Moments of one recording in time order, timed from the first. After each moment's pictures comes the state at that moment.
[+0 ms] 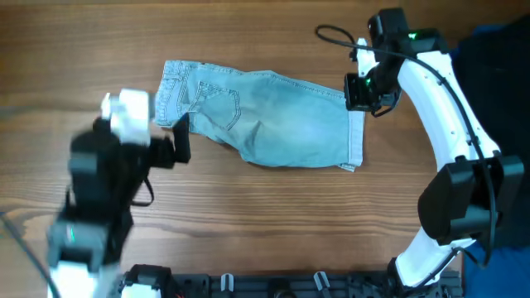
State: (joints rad) left arm -0.14 0.86 1.00 -0.65 0.03 -0.03; right arm 0.14 1.90 1.68 -1.24 -0.18 0.09
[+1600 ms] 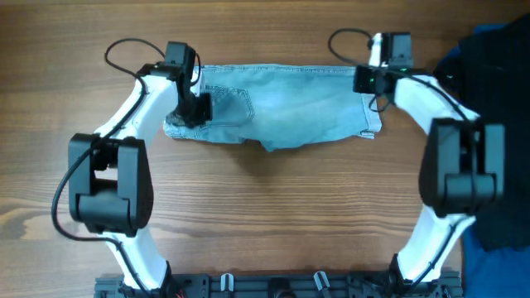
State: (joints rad) left arm -0.14 1.97 1.42 -0.83 0.09 -0.18; right arm 0.01 2.03 1.36 -0.33 -0.06 0.10
